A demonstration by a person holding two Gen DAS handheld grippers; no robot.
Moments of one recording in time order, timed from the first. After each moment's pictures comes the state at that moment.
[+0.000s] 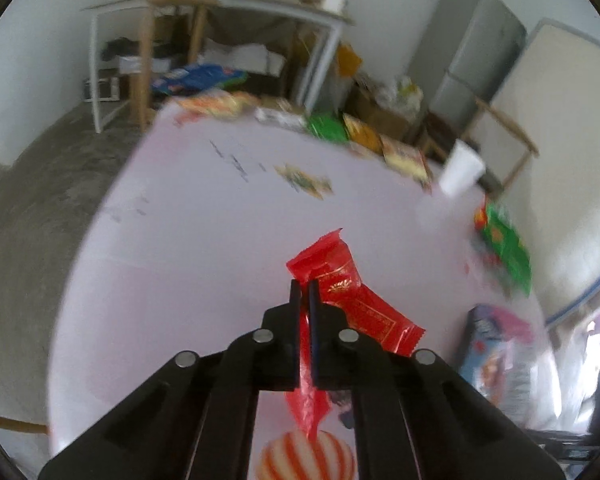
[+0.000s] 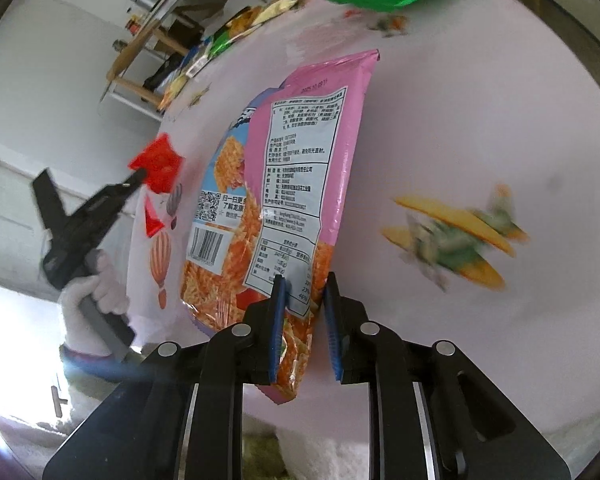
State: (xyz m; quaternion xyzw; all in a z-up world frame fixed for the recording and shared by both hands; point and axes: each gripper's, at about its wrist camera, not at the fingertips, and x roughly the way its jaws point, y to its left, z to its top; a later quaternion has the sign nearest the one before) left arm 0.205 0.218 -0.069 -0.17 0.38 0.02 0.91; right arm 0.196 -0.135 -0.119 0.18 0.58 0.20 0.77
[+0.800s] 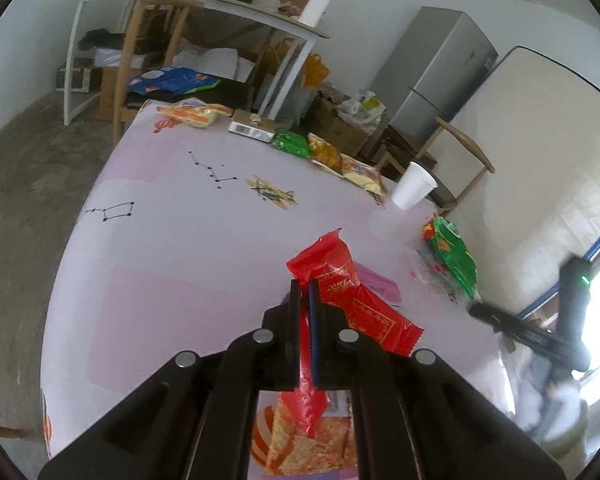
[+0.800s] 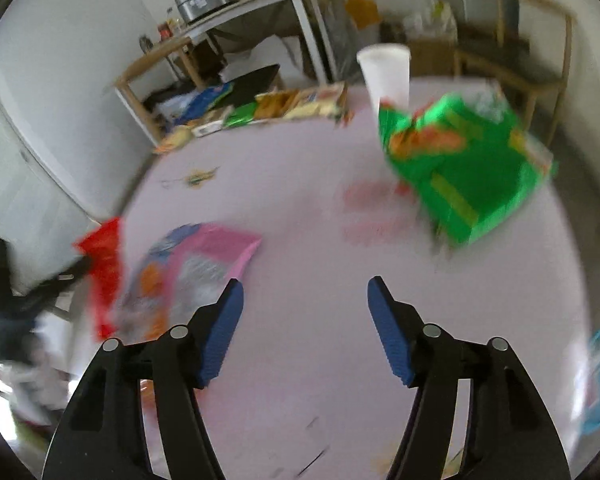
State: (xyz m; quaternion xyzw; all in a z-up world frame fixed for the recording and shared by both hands) left arm 0.180 0.224 -0.054 -0.21 0.36 -0.06 0.90; right arm 0.278 -0.091 -0.069 -0.02 0.44 0.15 0.89
